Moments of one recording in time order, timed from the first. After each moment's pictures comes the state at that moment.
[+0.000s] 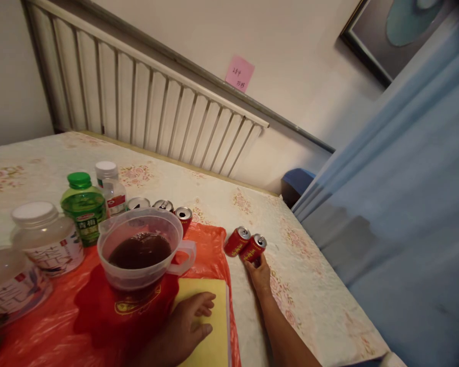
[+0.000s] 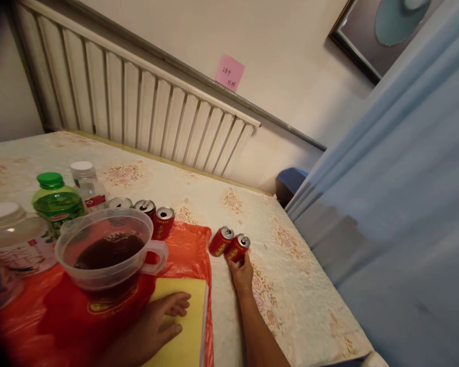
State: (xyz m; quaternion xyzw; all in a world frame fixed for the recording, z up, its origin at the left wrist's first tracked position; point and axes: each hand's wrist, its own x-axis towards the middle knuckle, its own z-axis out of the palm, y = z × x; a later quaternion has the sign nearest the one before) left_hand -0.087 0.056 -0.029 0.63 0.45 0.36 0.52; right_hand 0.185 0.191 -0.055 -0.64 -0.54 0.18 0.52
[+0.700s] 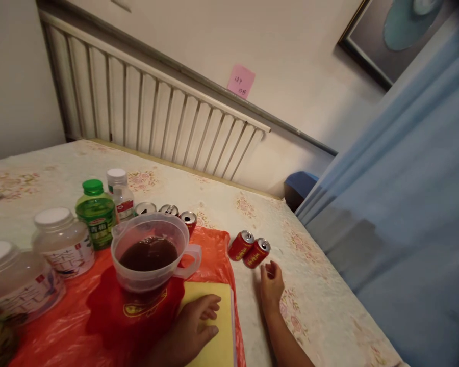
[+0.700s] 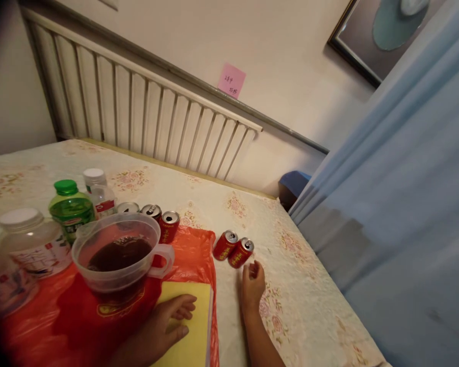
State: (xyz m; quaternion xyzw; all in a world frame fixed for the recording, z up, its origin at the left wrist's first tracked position) left_hand -0.087 0.058 -0.024 0.63 0.45 0.35 0.53; right_hand 0.177 0.160 -0.045 -0.67 -0.46 0.10 0.57
